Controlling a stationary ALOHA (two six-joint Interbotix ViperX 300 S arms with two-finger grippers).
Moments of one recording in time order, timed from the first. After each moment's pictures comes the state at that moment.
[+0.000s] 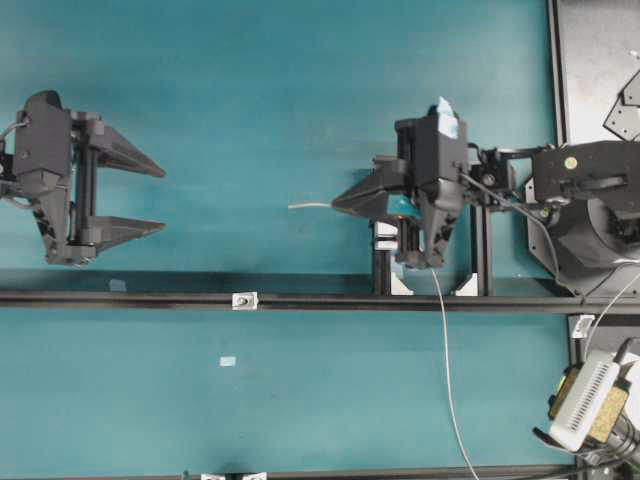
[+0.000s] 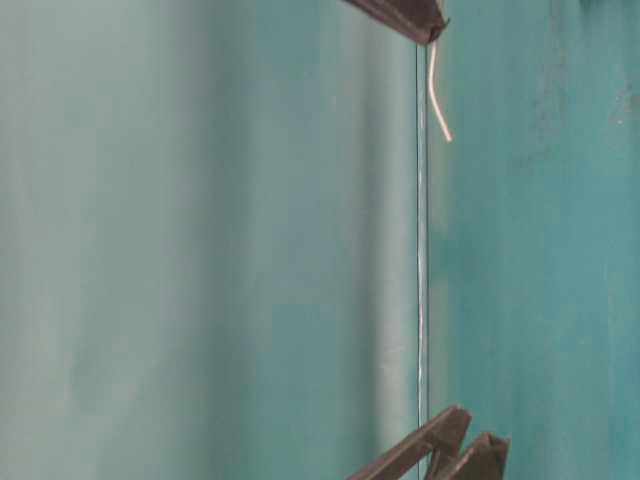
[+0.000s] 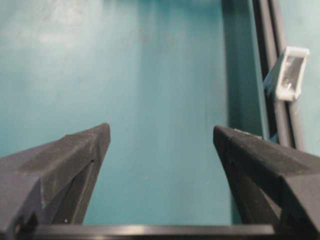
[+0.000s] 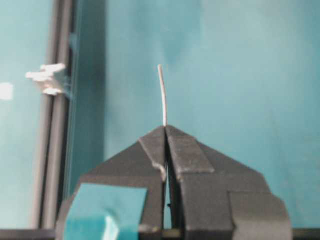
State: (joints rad) left arm -0.03 -0.11 1.08 -0.04 -0.59 -0.12; right arm 0.04 -0.34 1.07 0.01 -0.25 0.29
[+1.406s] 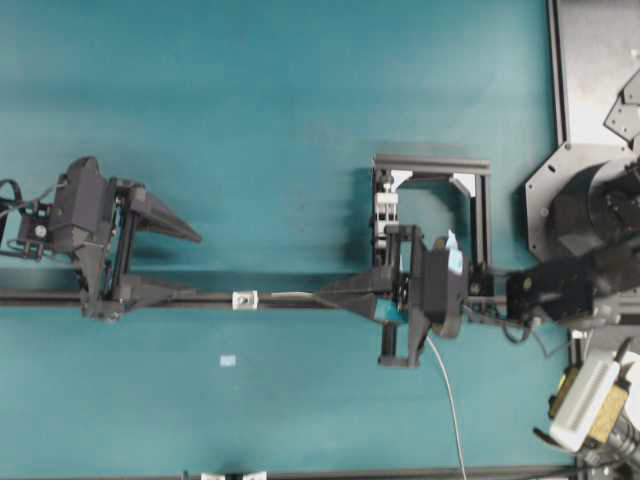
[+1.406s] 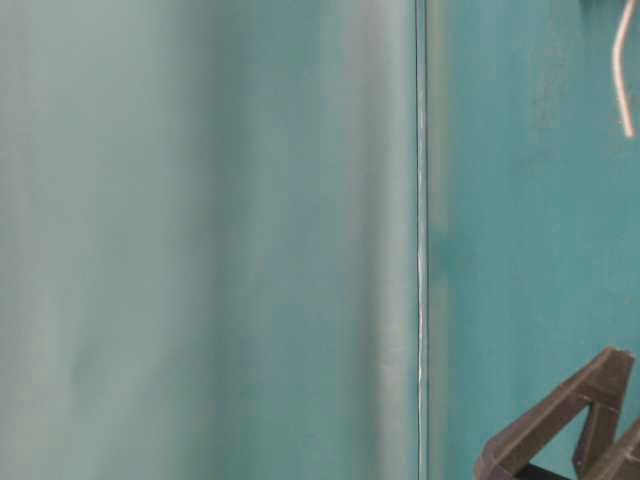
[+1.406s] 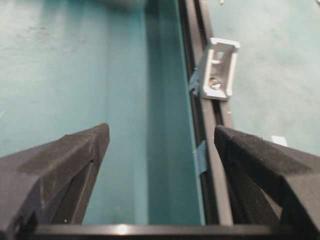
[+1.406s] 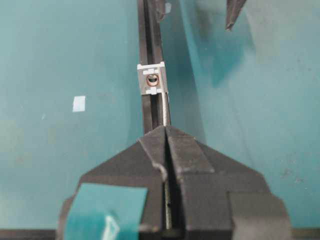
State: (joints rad) left arm -0.20 0.28 1.00 -0.05 -1.03 -0.23; right arm 0.59 0.10 1.03 0.81 -0.93 -0.07
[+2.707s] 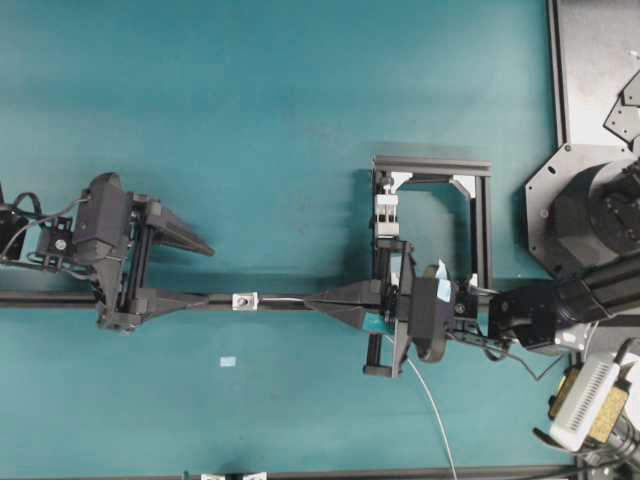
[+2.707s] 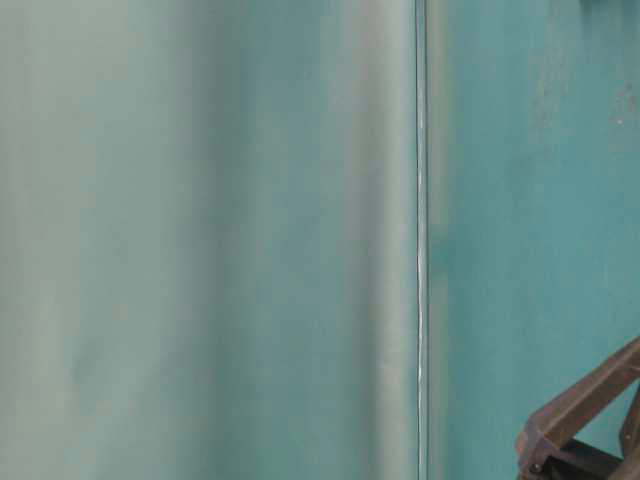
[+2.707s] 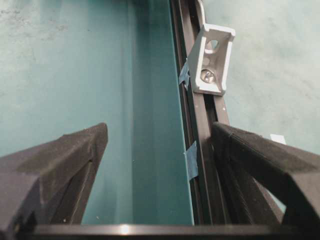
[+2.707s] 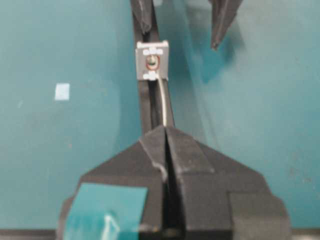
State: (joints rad) left arm -0.21 0.35 0.94 -0.06 -1.01 -0.25; right arm 0.63 0.27 0.98 0.84 -1.08 -0.08
